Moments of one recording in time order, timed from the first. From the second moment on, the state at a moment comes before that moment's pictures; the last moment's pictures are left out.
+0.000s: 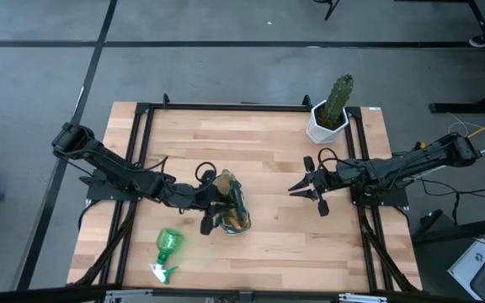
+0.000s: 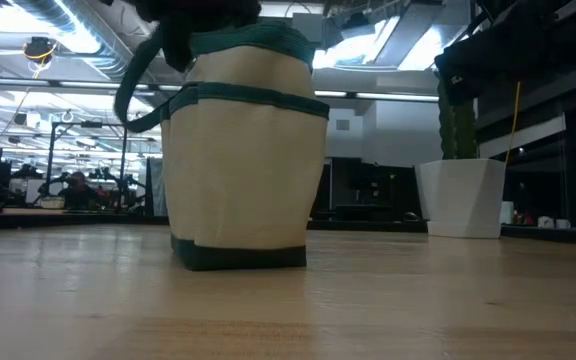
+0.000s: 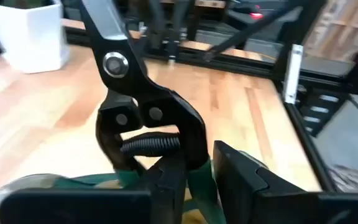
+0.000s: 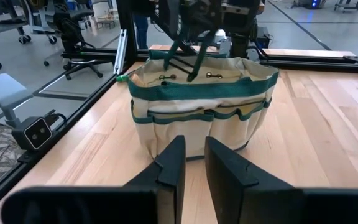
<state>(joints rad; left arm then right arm) -0.38 1.35 0.76 0.25 -0.41 -0.33 0.21 0.87 0.33 0.29 -0.03 0.04</state>
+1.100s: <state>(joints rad) -0.38 1.31 0.76 0.15 -0.56 -0.46 0.21 0.87 0.33 0.29 -0.03 0.04</state>
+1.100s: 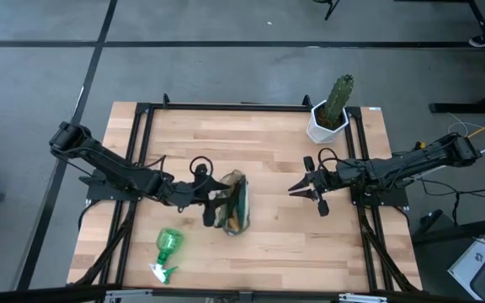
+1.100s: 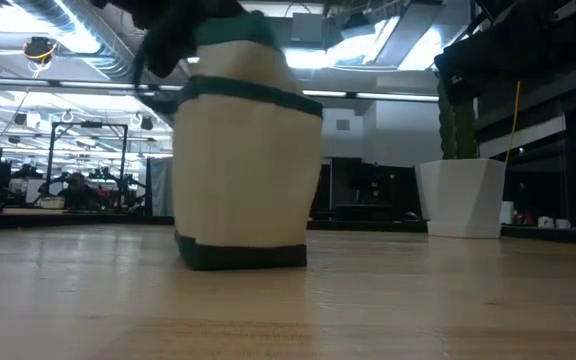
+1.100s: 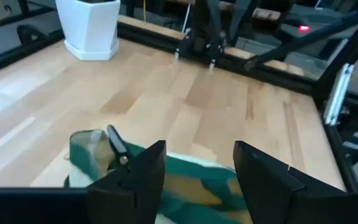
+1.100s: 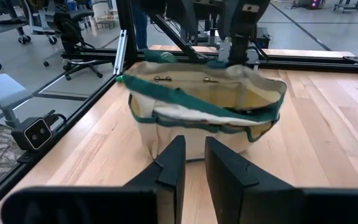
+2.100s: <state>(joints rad) -0.56 1.09 0.76 -0.05 -0.25 -0.70 0.21 0.87 0.33 0.29 -0.03 0.04</state>
